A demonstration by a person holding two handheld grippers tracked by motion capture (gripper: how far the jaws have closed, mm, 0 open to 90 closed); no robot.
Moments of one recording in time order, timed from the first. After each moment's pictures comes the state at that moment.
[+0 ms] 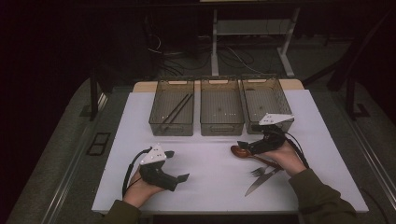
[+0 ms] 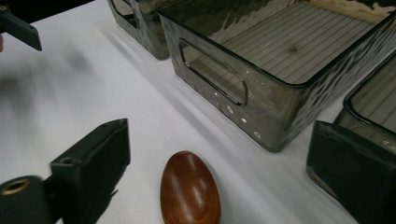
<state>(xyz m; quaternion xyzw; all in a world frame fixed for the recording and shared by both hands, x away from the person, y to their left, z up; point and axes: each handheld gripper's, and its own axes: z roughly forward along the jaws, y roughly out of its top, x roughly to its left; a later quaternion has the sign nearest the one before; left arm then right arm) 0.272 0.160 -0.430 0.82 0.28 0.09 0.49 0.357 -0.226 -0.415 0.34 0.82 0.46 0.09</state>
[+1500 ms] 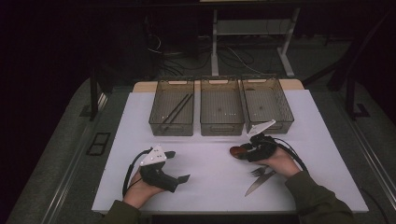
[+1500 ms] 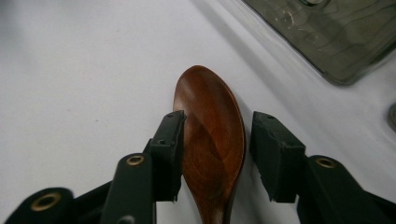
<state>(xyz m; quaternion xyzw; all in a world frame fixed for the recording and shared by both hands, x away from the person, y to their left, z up) 0.271 0.159 -0.430 0.82 0.26 0.09 0.49 0.353 -0.208 -0.444 0.30 0.89 0.34 0.04</state>
